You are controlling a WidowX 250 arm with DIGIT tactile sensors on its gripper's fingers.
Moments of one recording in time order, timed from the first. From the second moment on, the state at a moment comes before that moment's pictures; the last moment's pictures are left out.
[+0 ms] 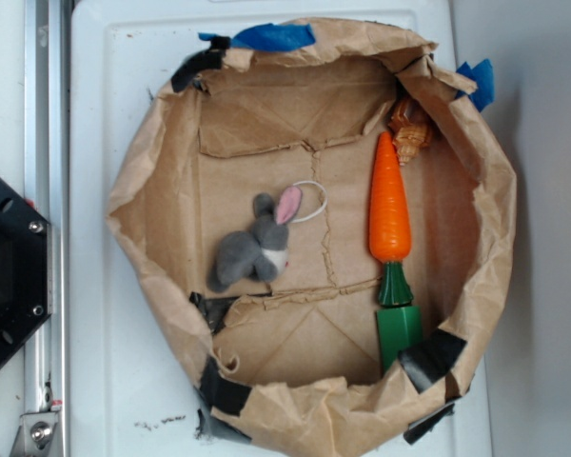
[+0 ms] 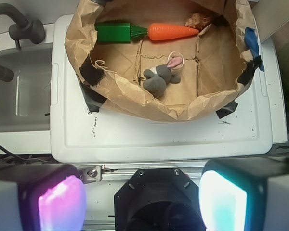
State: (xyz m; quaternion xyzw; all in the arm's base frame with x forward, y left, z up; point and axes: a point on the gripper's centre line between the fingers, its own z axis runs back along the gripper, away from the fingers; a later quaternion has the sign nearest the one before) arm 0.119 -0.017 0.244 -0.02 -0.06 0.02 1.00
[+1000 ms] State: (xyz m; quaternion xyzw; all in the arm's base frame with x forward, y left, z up) arm 0.255 -0.001 0.183 -0.06 0.03 0.24 0.97
